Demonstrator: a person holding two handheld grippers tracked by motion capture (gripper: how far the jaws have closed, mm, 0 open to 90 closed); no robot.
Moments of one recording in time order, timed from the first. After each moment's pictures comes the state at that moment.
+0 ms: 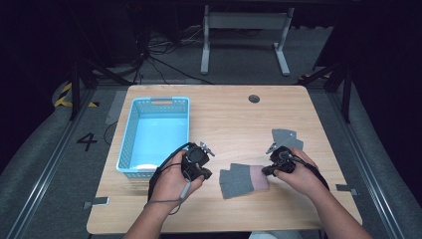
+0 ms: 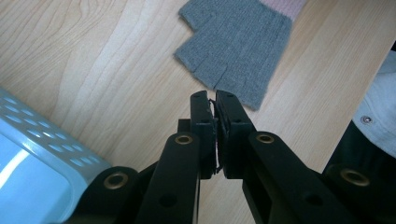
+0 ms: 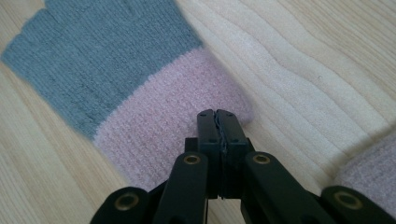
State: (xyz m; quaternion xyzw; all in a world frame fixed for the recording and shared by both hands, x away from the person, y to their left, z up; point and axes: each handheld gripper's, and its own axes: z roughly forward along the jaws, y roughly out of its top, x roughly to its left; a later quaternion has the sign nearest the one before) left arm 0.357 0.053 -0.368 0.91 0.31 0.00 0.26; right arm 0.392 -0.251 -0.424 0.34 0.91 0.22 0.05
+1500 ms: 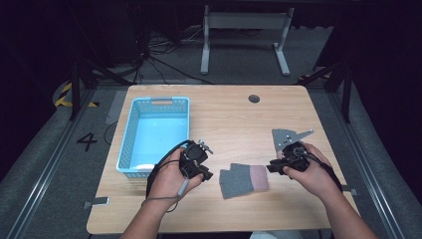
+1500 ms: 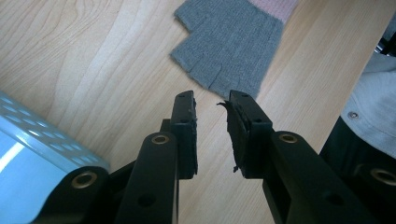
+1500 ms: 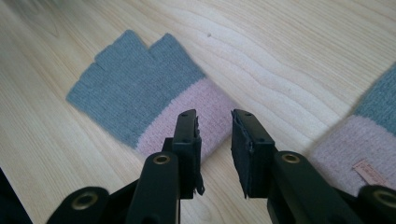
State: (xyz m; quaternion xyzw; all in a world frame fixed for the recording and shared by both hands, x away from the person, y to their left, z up) left arm 0.361 0.057 -0.363 0.91 0.31 -0.02 0.26; right arm 0.375 -0.267 -0.382 0.38 0.88 0.28 0.06
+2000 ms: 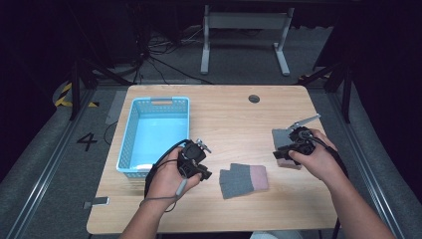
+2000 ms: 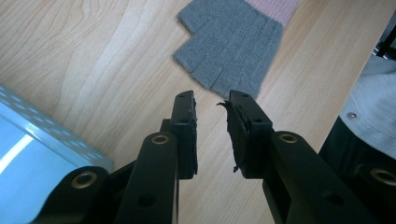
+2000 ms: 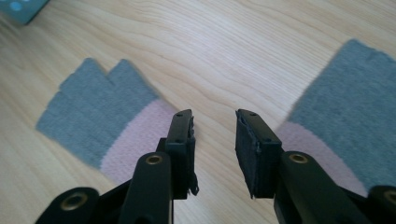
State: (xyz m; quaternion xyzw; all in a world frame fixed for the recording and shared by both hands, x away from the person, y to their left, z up) left arm 0.361 0.062 -0.359 0.91 0.31 -0.02 0.27; right arm 0.409 -0.287 -0.364 0.44 0.86 0.26 0.06
